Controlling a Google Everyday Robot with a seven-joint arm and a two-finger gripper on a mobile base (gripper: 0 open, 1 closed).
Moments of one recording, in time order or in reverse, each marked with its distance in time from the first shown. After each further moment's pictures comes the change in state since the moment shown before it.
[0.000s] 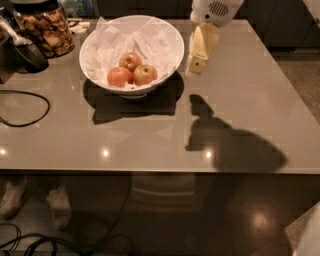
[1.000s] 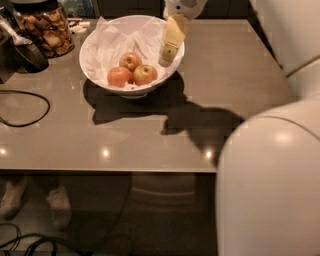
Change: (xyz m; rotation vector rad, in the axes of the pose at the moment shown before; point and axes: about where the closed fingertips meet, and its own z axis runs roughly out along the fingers) arm -0.060 -0.032 0.031 -0.091 -0.104 -0.029
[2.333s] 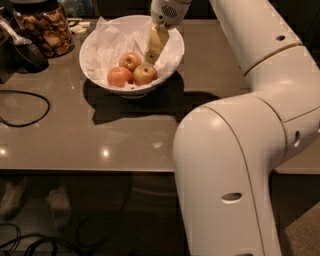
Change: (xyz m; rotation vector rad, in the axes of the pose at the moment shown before) arm -0.022 -0.038 0.054 -0.042 -0.022 0.030
